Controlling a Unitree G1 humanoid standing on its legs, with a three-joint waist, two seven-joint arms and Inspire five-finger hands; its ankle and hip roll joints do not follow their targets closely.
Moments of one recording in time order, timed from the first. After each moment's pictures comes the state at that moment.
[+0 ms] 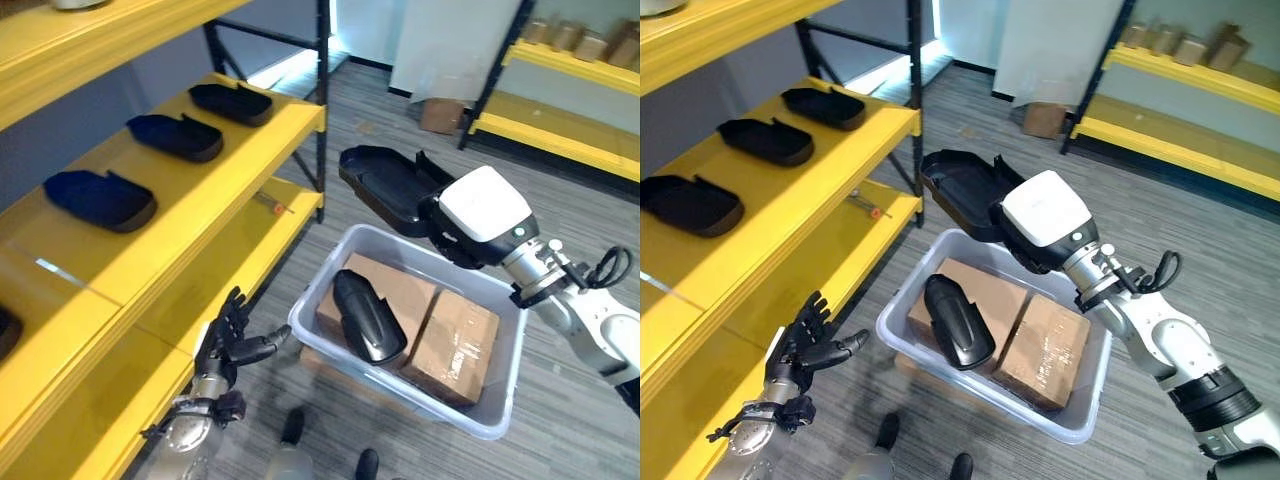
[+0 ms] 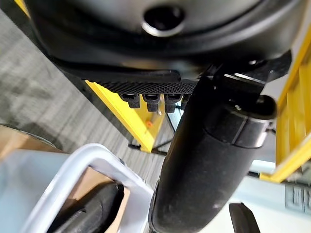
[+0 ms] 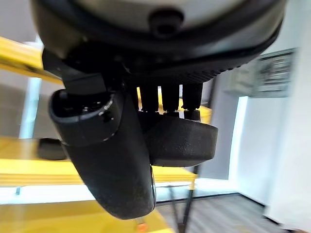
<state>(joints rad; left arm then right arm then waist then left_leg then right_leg) 0.20 0.40 -0.13 0.05 -0.50 -0.11 0.12 -0.43 -1.00 0.40 -0.08 -0.79 -0.15 -0.22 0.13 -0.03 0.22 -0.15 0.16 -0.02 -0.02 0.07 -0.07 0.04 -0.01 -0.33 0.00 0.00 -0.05</state>
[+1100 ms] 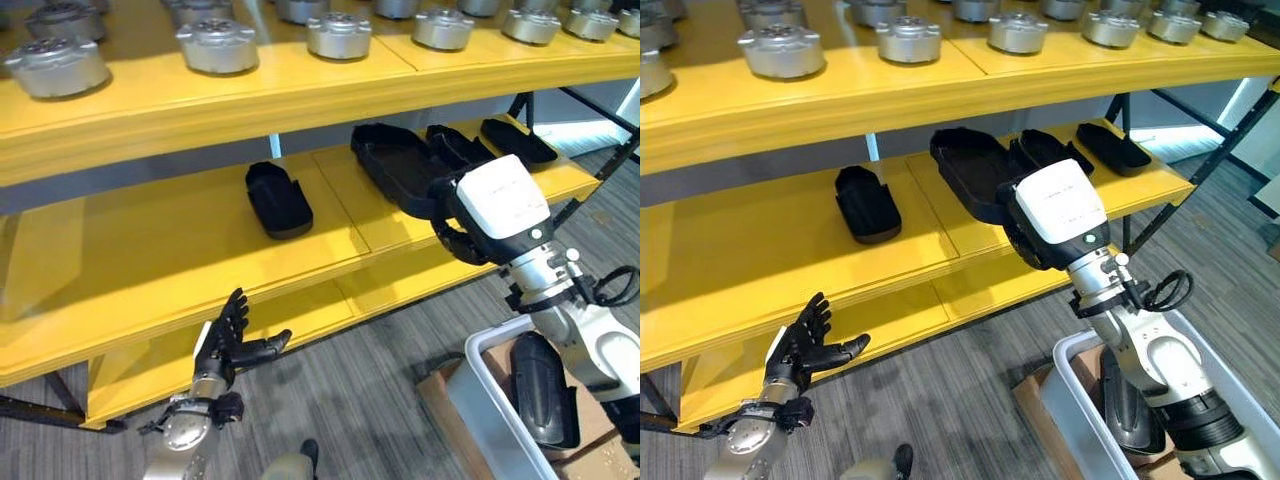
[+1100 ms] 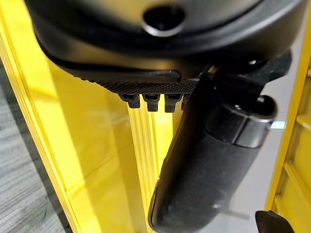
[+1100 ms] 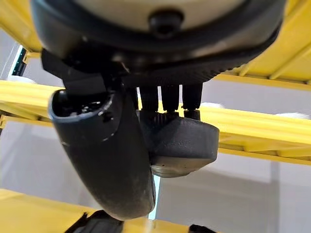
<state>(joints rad) 0.19 0.43 -0.12 0.07 -0.46 -0.11 0.12 -0.28 -0.86 0.19 -0.18 -0.82 -0.11 -0.25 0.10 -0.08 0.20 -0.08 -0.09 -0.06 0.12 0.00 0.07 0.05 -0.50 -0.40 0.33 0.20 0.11</state>
